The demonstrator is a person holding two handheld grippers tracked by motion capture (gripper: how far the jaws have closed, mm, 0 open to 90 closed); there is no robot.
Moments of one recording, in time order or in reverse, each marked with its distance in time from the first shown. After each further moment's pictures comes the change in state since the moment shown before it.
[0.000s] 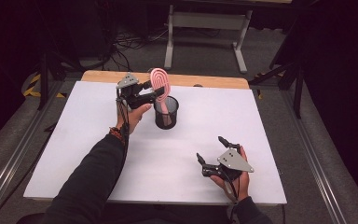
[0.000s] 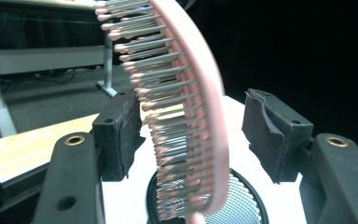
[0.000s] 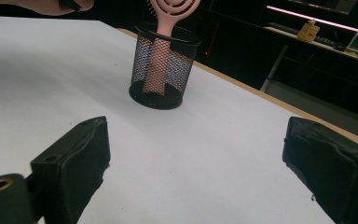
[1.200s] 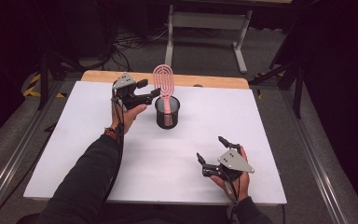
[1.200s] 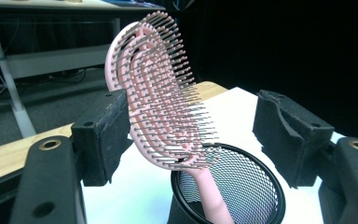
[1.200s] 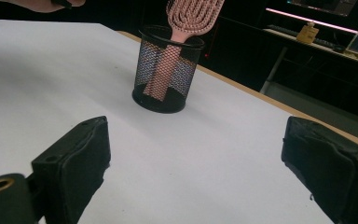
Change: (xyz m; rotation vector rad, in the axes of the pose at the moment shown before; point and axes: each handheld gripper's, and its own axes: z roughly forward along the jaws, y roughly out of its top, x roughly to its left) left arm 0.001 0.005 -0.012 0.024 0.024 0.083; right arm 0.000 0.000 -0.001 -0.008 0.003 0.002
